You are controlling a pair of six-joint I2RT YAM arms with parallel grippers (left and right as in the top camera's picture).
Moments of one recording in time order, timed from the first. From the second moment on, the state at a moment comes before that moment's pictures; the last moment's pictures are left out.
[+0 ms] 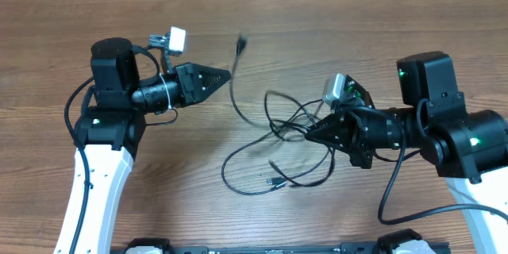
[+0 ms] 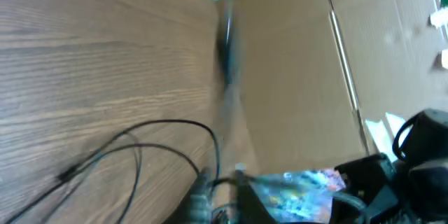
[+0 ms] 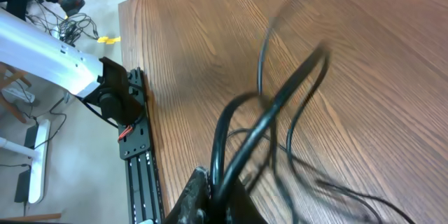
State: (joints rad) left arm -0.03 1.25 1.07 -0.37 1.05 -0.68; right arm 0.27 1.17 1.41 -1.23 -0.89 -0.61
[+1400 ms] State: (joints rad) left arm -0.50 1.19 1.07 -0.30 0.33 -0.86; right arm 0.27 1.17 1.44 -0.63 -1.04 0.27
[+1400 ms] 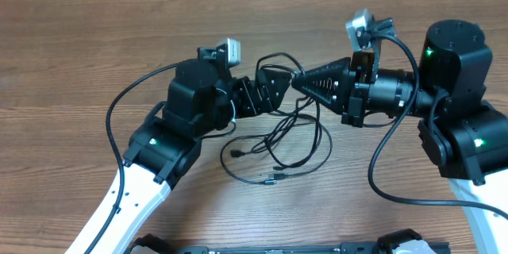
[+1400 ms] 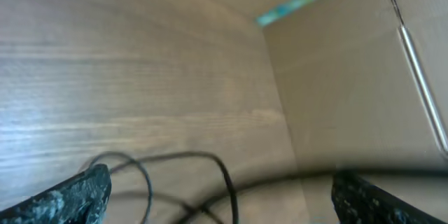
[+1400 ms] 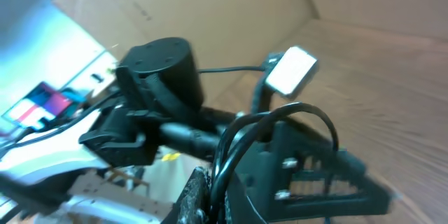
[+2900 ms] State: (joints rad) left arm -0.30 1.03 1.07 -0.27 0.01 -0.73; right arm 0.16 1.27 1.45 -0.93 -0.55 0.22
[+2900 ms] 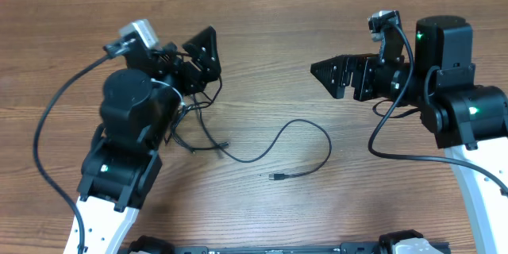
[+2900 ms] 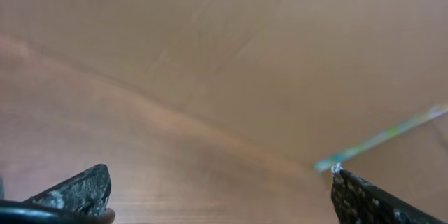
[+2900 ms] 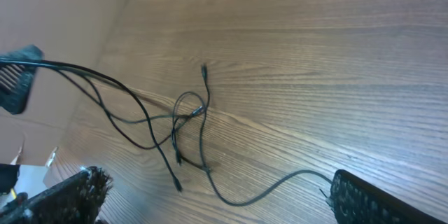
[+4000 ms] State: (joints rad) left arm 0.07 0.96 1.08 -1.02 -0.11 -0.17; right arm 0.42 1.60 1.45 -0.70 -0.59 0.02
